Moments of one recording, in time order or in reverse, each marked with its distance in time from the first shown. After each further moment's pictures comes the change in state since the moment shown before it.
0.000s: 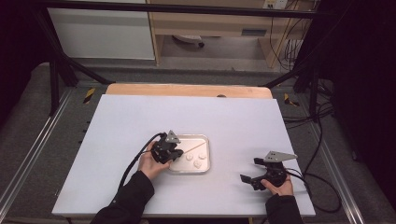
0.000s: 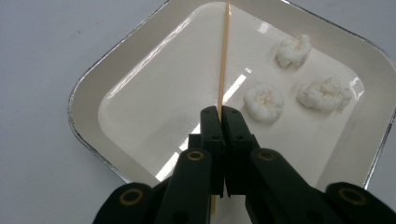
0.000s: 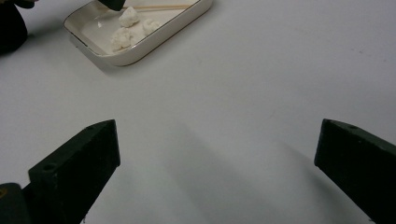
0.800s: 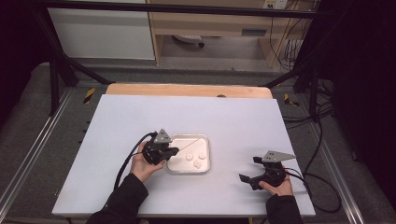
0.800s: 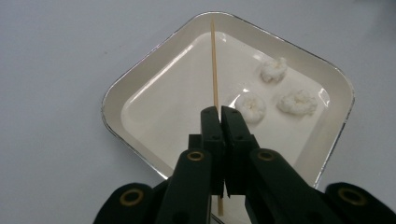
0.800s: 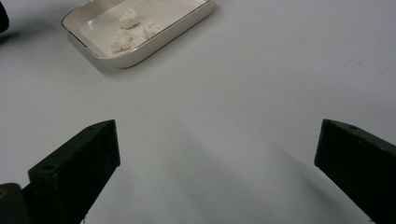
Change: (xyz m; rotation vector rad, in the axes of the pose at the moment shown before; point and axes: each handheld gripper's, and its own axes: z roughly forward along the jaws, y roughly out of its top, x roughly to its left) left arm 0.000 -0.007 -0.031 -0.100 -0.002 -0.012; right arm 0.005 0.005 0.002 -0.003 -0.024 -0.044
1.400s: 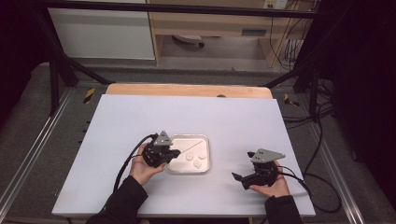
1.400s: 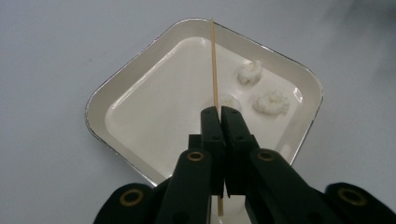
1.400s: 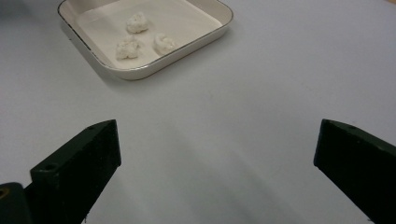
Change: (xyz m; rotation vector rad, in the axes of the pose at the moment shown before) left arm -0.012 0.004 -0.008 -0.007 -0.028 0.023; right arm 0.028 0.027 0.008 0.031 -0.087 -0.187
